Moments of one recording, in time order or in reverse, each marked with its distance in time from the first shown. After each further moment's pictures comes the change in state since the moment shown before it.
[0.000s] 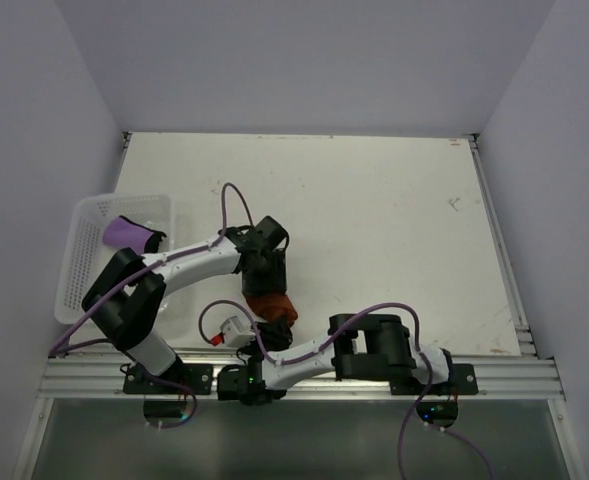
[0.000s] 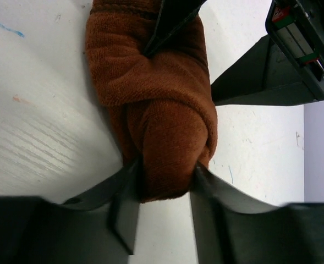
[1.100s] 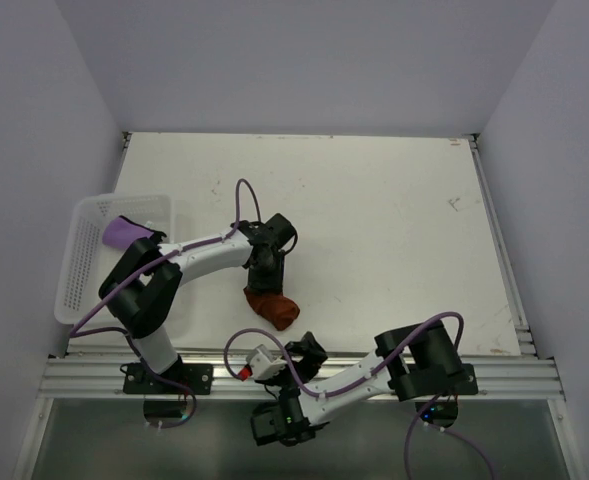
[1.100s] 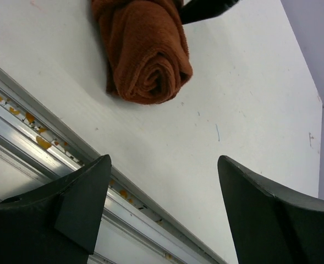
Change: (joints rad) left arm -0.010 0.122 0.104 -0.096 -0.061 0.085; right arm 0.213 -0.244 -0.220 -0.136 -0.024 0.221
